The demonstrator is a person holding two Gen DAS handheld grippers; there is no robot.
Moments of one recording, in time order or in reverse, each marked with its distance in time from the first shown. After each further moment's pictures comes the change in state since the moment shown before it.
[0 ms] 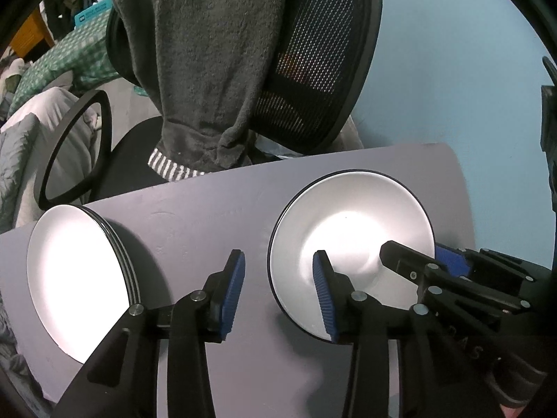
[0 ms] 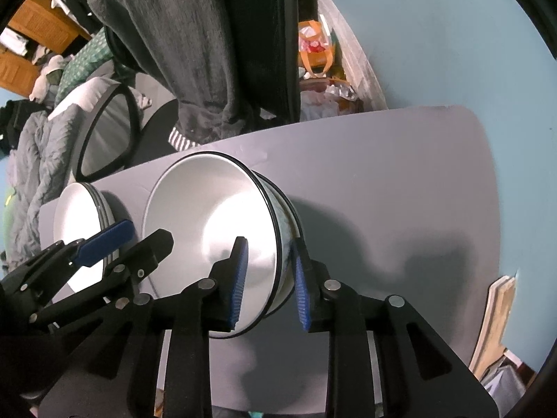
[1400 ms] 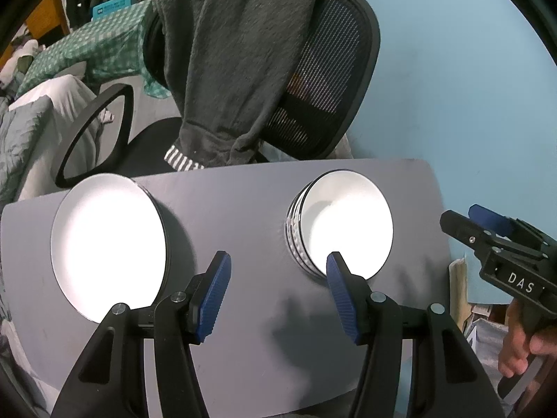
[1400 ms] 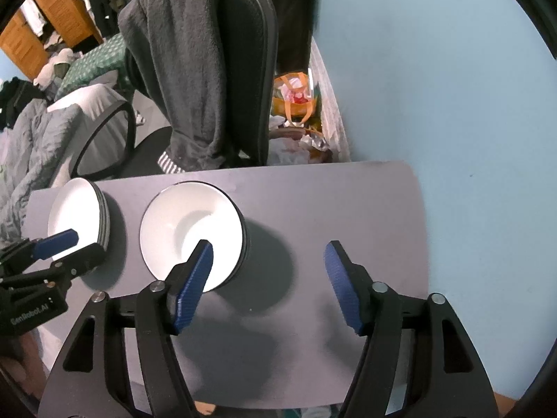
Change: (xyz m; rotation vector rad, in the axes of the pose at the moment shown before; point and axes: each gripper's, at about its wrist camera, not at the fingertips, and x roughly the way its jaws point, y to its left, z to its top) left arm -0.056 0.033 -0.031 -0.072 -0.061 -0.057; right arm -0.066 -0.008 -0.011 -0.137 -0.173 -0.125
